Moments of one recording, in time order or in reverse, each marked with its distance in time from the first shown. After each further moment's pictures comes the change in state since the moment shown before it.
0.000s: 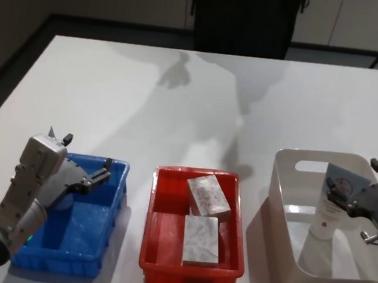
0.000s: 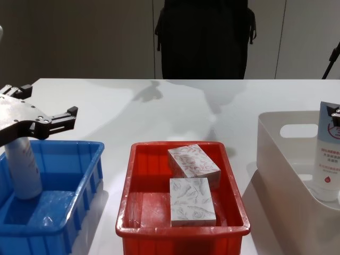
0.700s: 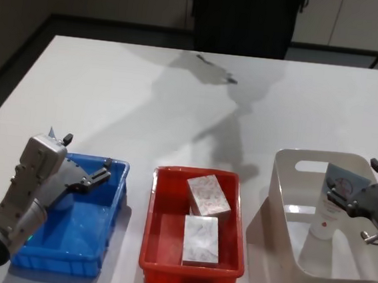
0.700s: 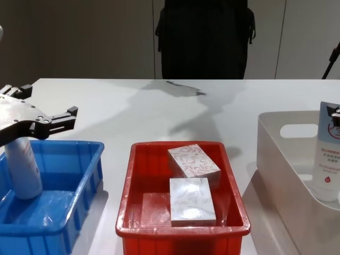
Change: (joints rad) left arm 0.000 0.000 0.000 0.000 0.000 0.000 0.000; right arm 0.000 0.000 0.000 0.000 0.000 0.000 0.000
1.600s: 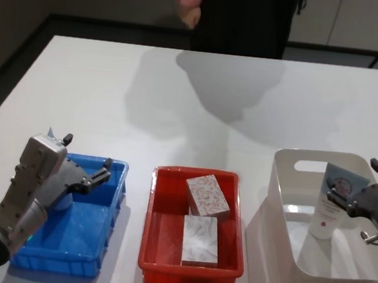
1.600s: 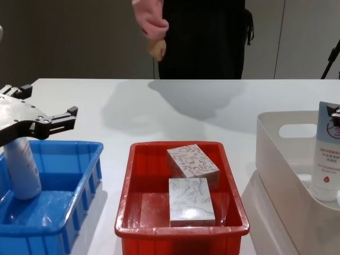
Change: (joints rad) left arm 0.000 0.000 0.000 0.000 0.000 0.000 0.000; right arm 0.000 0.000 0.000 0.000 0.000 0.000 0.000
